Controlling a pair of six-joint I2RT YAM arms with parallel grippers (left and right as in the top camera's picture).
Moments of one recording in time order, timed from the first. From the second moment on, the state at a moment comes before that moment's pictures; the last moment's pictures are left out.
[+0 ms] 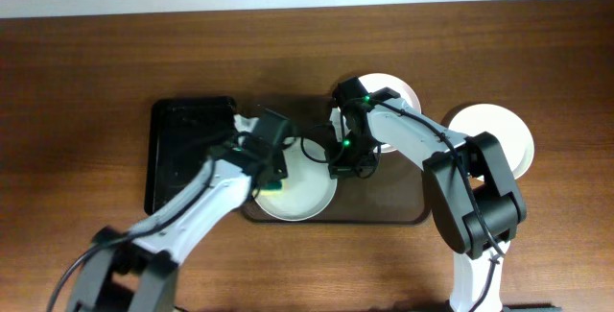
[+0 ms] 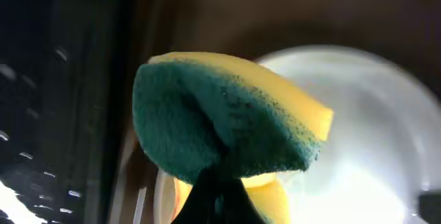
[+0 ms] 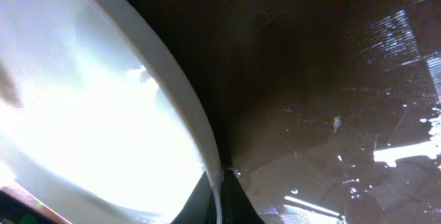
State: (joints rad) left arm -0.48 1.63 1.00 -0.58 -0.20 -0.62; right arm 0.41 2.09 1.40 -0.90 -0.41 0.27
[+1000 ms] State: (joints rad) left arm -0.04 1.72 1.00 -0.60 0.00 -0.13; right arm 0.51 1.72 1.45 -0.98 0.34 0.15
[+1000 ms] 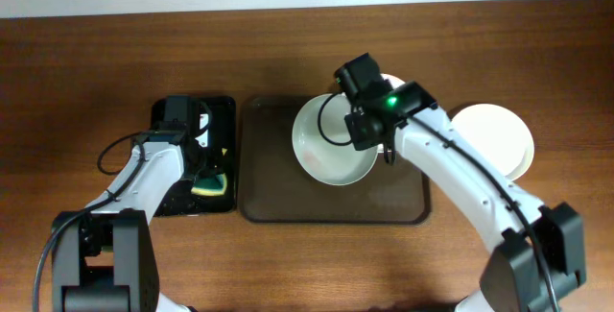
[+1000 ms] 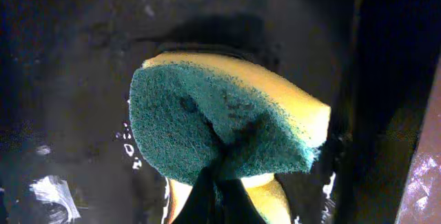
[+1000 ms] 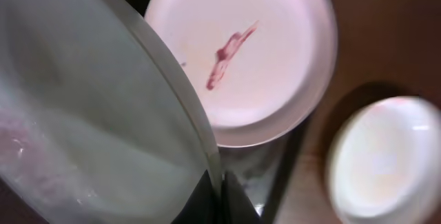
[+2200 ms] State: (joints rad) left arm -0.04 1.72 1.00 -0.59 0.00 -0.13; right arm 0.29 1.70 1.45 -0.94 0.42 0.40
